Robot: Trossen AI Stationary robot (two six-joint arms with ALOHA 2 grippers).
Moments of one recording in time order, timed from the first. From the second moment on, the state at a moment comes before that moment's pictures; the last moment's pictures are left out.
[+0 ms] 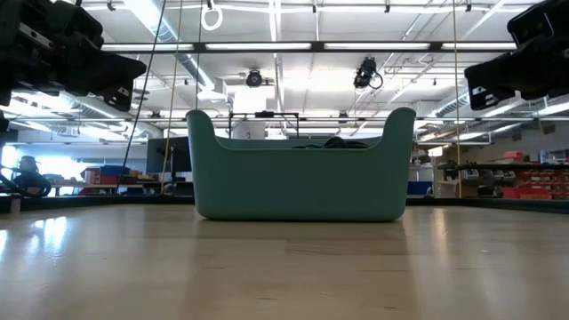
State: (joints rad) left arm 0.03 0.24 0.01 0.26 0.10 -0.08; right arm 0.13 0.05 0.03 -0.02 0.00 -0.03
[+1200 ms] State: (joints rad) left arm 0.03 0.24 0.01 0.26 0.10 -0.16; right arm 0.13 0.08 0.12 0.37 0.39 0.30
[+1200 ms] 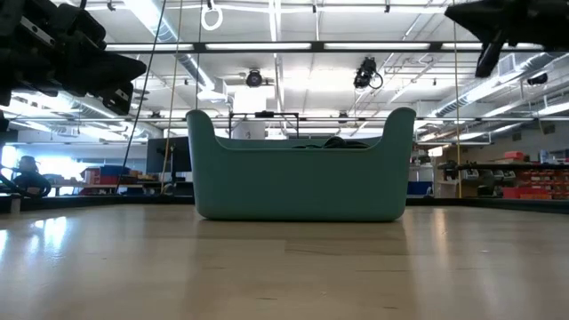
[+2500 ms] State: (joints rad) left arm 0.03 0.24 0.01 0.26 0.10 -0.16; right arm -0.46 1.53 1.21 -0.19 -0.15 0.05
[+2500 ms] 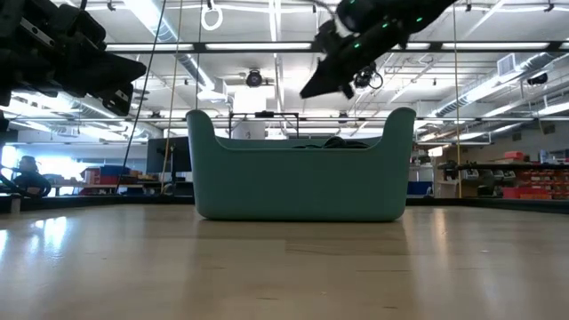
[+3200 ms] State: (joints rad) left arm 0.03 0.24 0.01 0.26 0.10 -0.16; right arm -0.45 1.90 1.35 -0.31 -0.21 0.05
